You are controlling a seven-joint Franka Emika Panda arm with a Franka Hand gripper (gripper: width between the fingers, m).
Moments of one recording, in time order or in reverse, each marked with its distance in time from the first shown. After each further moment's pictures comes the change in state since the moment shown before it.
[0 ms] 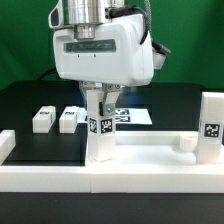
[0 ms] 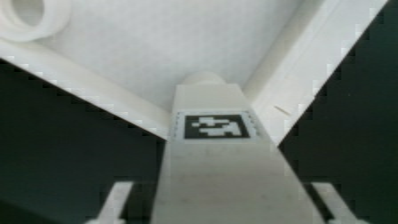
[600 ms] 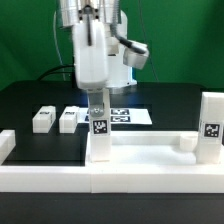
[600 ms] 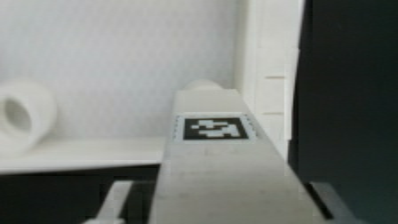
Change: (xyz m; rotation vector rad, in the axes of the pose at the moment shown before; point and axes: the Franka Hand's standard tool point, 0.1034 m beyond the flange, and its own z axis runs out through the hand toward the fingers) arm 0.001 0.004 0.001 0.027 -0.053 0.578
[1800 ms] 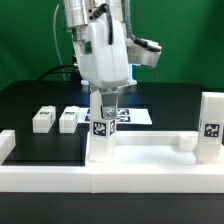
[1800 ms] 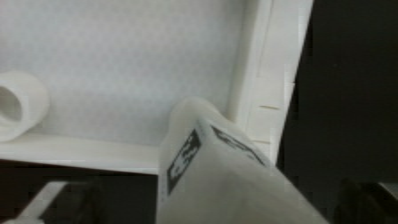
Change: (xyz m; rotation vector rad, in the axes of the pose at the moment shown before) arm -0.010 -0.003 0.000 -0.007 -0.014 -0.306
